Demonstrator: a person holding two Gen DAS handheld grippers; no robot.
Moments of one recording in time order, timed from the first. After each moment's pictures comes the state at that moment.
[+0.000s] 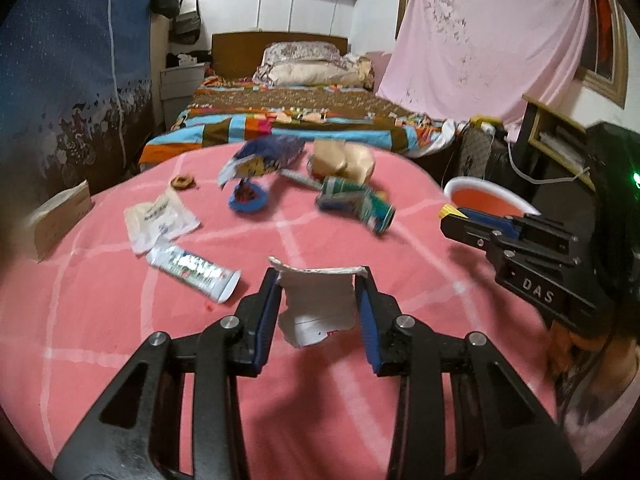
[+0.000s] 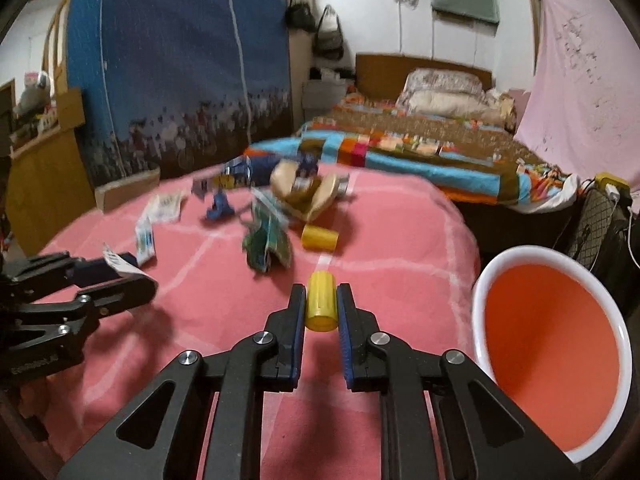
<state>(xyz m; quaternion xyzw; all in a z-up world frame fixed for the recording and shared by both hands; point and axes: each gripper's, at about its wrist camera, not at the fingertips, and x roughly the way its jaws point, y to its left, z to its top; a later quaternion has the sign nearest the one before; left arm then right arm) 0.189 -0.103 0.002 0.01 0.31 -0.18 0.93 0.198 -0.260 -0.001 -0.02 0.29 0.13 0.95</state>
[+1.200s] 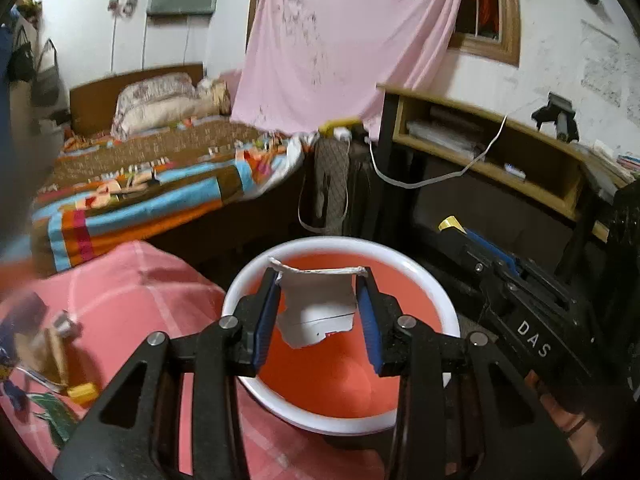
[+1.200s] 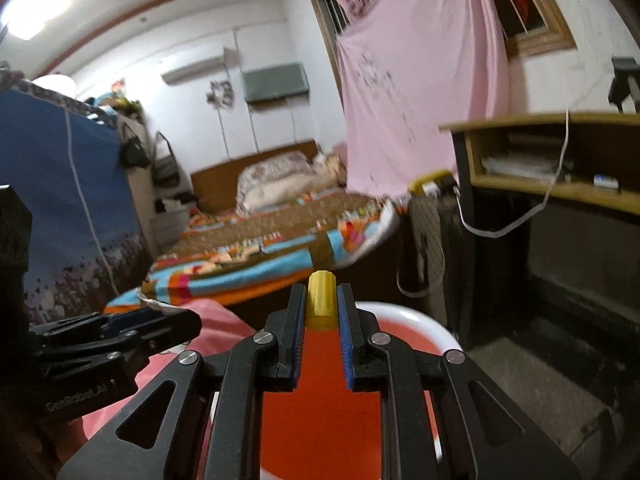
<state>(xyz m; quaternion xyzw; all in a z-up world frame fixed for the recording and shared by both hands) 0.231 -0.342 0.048 0.07 0.27 -0.39 0.87 0.145 -0.458 0.026 0.14 0.13 -0.14 0.97</state>
